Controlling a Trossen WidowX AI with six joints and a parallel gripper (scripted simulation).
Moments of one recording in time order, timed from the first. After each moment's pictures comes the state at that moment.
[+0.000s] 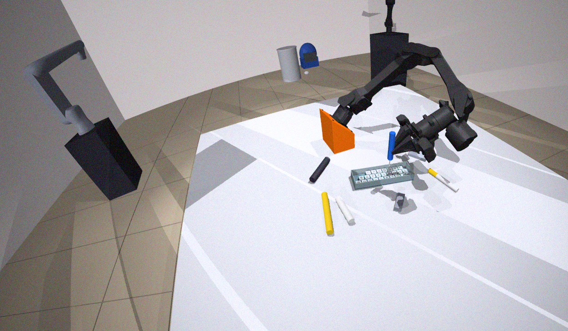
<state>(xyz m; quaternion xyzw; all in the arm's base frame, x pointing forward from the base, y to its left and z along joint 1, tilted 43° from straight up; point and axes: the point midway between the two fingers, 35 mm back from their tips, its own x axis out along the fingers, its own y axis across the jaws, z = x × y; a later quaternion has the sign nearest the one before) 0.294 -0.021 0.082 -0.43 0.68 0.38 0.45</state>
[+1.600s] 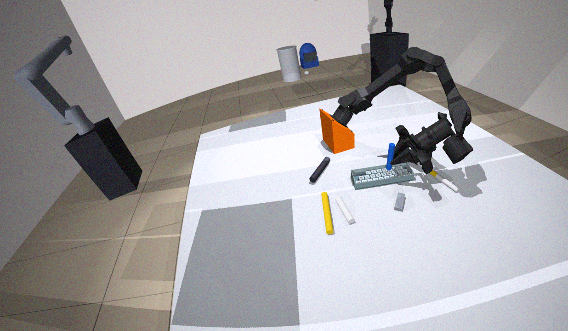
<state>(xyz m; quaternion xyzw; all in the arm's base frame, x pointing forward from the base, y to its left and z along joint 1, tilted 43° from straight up) 0.300 0.004 0.054 -0.43 0.68 0.39 0.44</state>
